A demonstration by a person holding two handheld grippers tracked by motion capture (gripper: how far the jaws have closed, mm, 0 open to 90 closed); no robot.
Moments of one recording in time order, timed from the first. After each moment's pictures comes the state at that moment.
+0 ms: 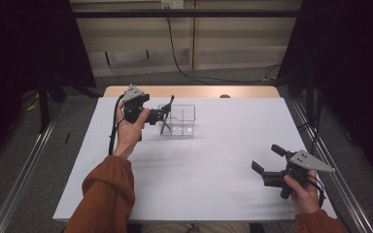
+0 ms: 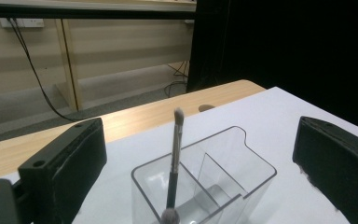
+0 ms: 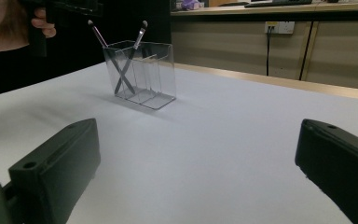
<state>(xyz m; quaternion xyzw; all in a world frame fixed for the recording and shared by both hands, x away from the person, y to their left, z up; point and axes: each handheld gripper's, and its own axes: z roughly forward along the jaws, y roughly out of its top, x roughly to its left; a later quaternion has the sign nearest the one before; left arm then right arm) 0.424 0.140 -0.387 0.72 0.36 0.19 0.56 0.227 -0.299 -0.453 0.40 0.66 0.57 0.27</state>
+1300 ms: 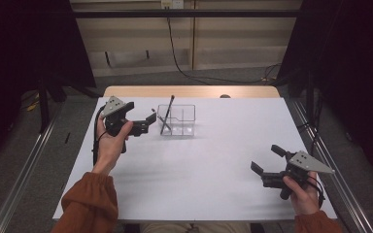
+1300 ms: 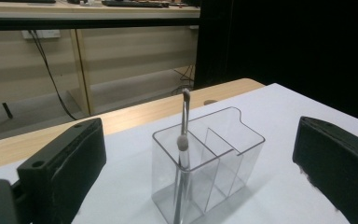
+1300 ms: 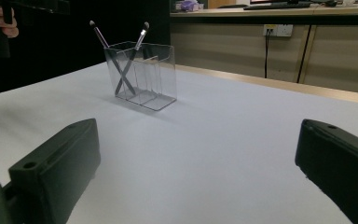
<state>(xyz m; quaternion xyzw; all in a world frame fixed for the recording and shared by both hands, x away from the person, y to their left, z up) 0.379 0.181 -0.380 0.71 0.35 0.22 0.56 0.223 -0.296 -0.451 0.40 0.66 0.57 0.28</state>
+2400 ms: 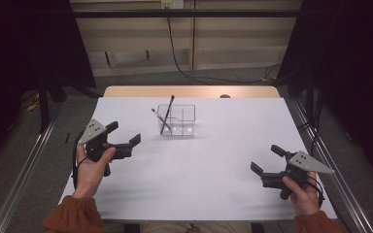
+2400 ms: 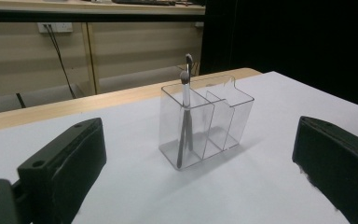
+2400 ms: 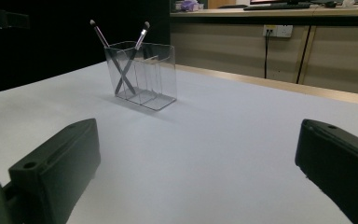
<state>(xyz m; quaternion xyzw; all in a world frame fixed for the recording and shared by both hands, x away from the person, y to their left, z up) 0.318 0.224 -0.398 0.70 0.37 0.22 0.57 0.223 -0.295 -0.451 0.40 0.67 0.57 0.28</state>
